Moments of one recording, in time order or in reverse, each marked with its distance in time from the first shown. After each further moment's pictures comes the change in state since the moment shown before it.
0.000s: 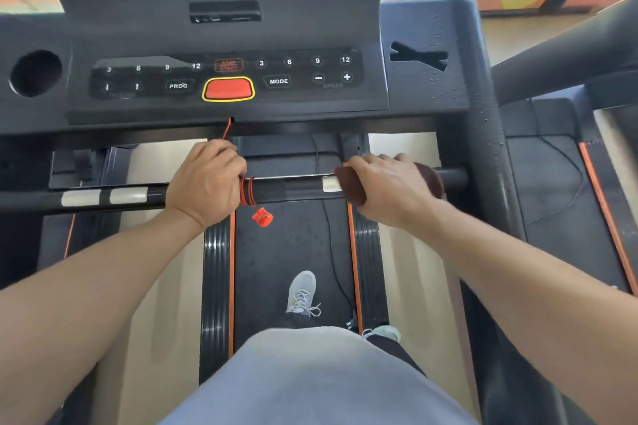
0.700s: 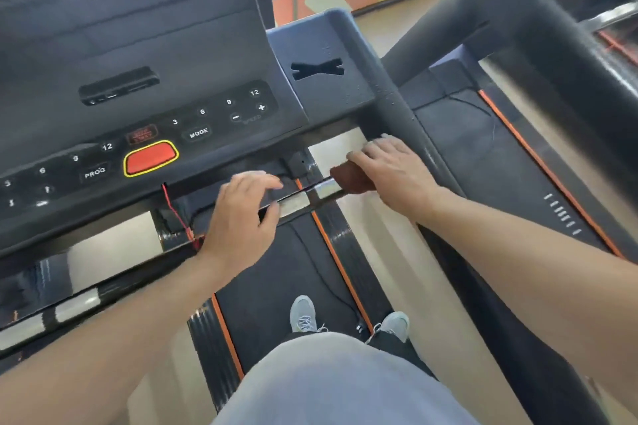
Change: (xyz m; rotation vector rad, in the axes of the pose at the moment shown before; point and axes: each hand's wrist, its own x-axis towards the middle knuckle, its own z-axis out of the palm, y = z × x) left_hand 0.061 0.092 -0.001 -0.567 -0.076 0.009; right_hand -0.058 0.066 0.010 -0.135 0.185 0.224
